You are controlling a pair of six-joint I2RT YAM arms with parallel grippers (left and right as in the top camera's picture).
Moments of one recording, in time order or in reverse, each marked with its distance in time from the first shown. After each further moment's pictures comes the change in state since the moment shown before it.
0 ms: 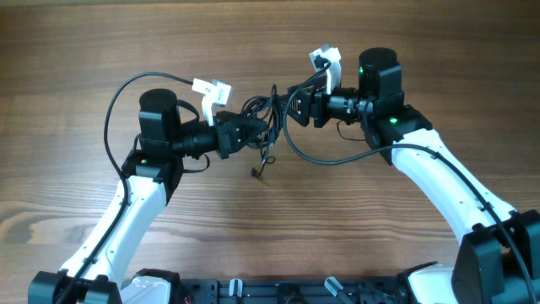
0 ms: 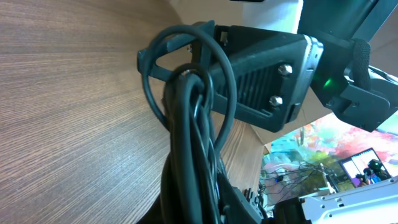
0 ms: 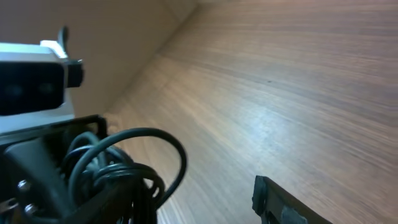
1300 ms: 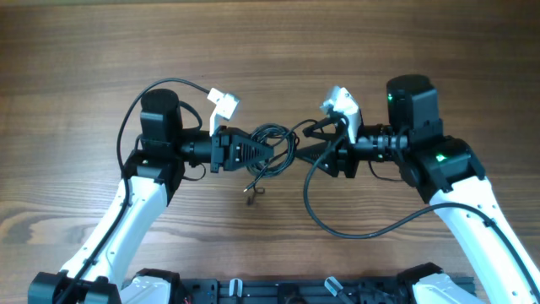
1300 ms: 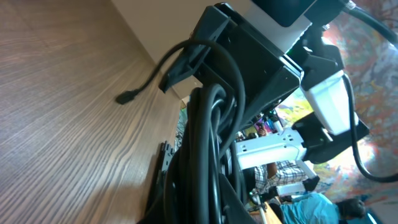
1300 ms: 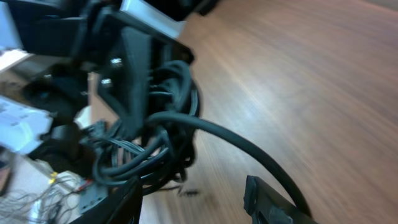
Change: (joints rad) left arm -0.010 -0.003 0.000 0.015 0.397 -0.129; right arm -0.001 -0.347 0.000 -0.571 -0.076 -0.523
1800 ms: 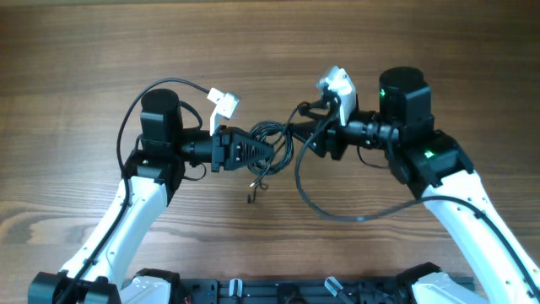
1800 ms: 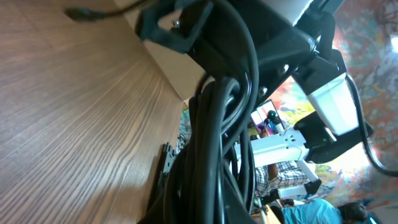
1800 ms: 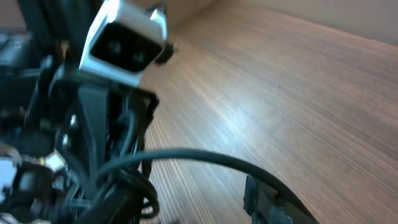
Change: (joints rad) left arm -0.005 0.000 0.000 0.001 -0.013 -0.007; right arm 0.042 0.046 0.000 0.231 0.108 0.229
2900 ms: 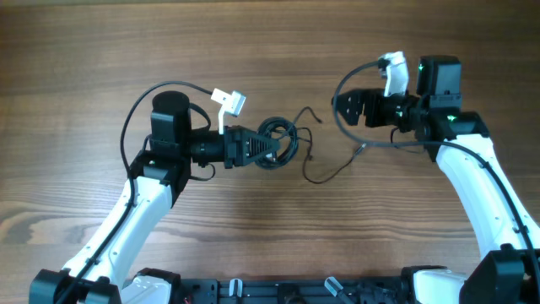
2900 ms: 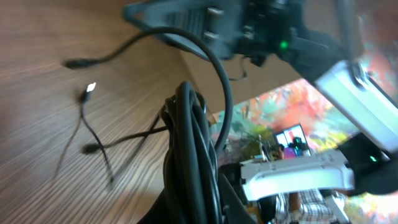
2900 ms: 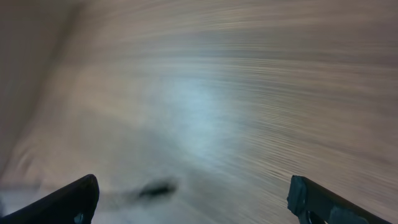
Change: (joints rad) left arm -0.044 0.004 -0.001 -0.075 -0.221 -0.009; right arm -0.314 0.198 0.000 -0.088 0.081 0.108
